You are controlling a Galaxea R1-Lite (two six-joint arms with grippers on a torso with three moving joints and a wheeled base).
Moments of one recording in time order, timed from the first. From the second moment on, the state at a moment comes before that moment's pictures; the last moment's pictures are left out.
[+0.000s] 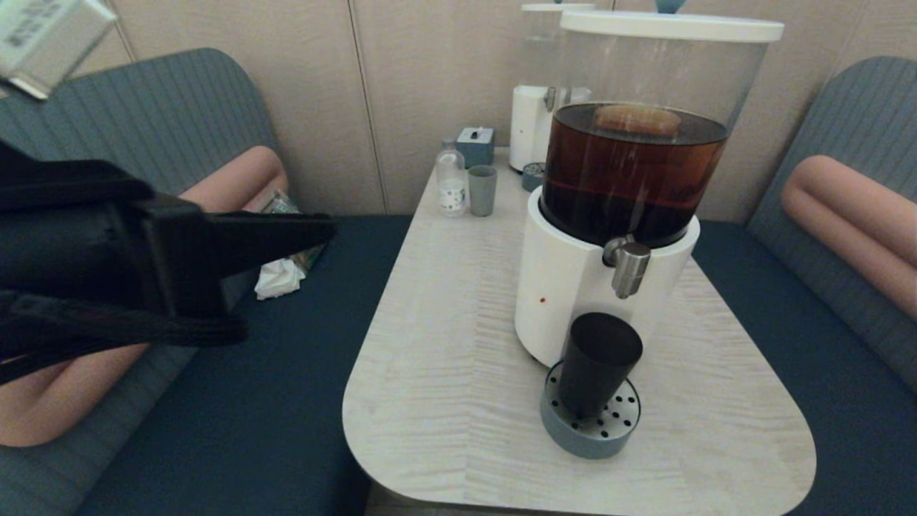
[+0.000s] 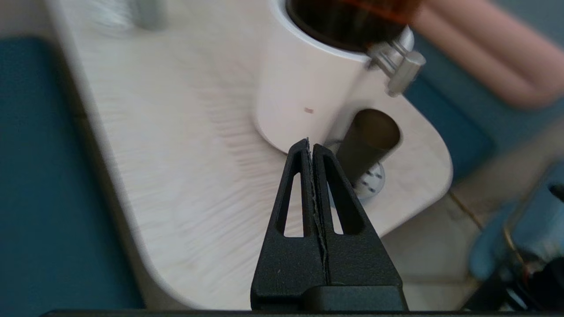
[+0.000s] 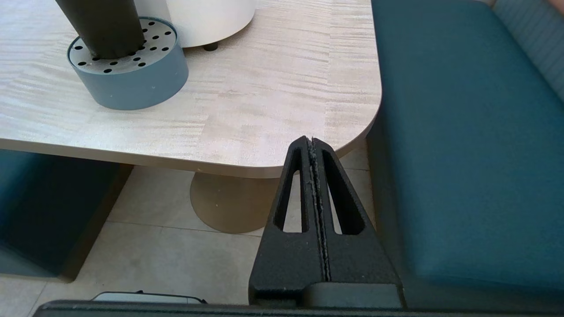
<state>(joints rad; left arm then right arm) -0.65 1.15 -1.01 -0.02 -0.03 -0.13 0.00 0.00 -0.04 0.10 0.02 0.02</state>
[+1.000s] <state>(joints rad) -0.60 0.64 -0.50 -0.21 -0.23 -0.24 0.00 0.00 -0.04 0.10 0.02 0.02</state>
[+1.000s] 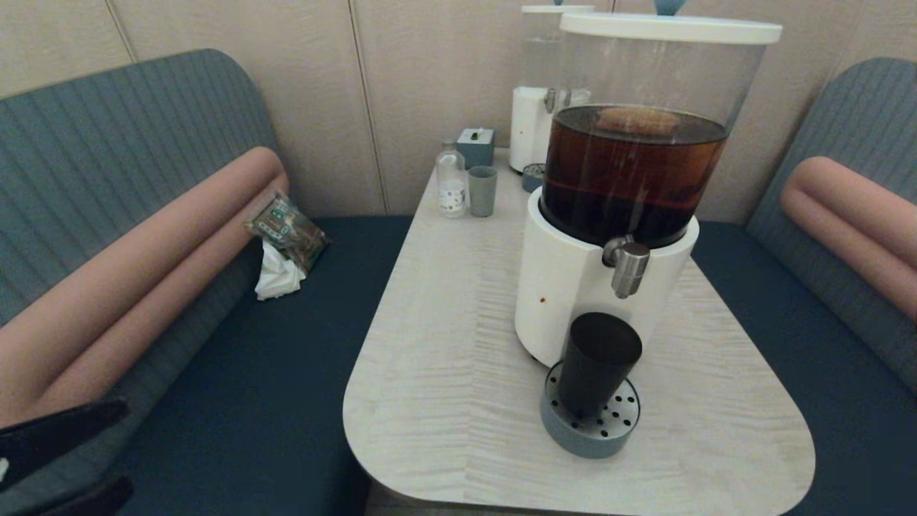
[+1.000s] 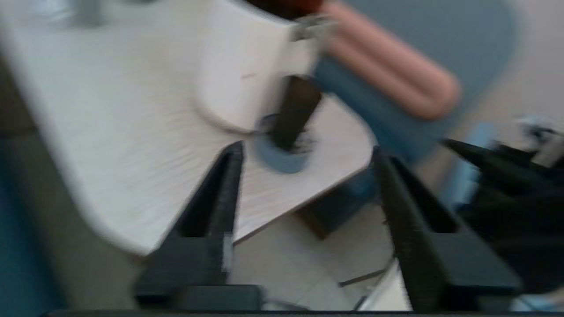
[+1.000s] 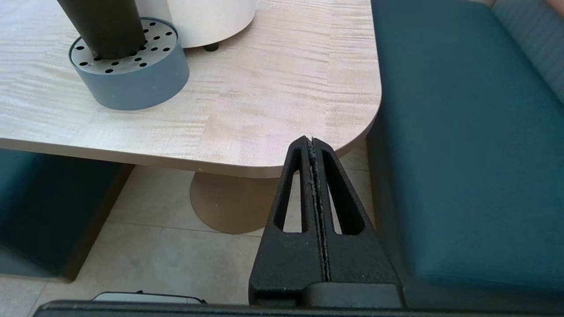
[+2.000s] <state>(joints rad) -0.64 1.74 -0.53 -1.18 -0.44 0.02 -0.01 0.00 -0.04 0.10 0.02 0.02</state>
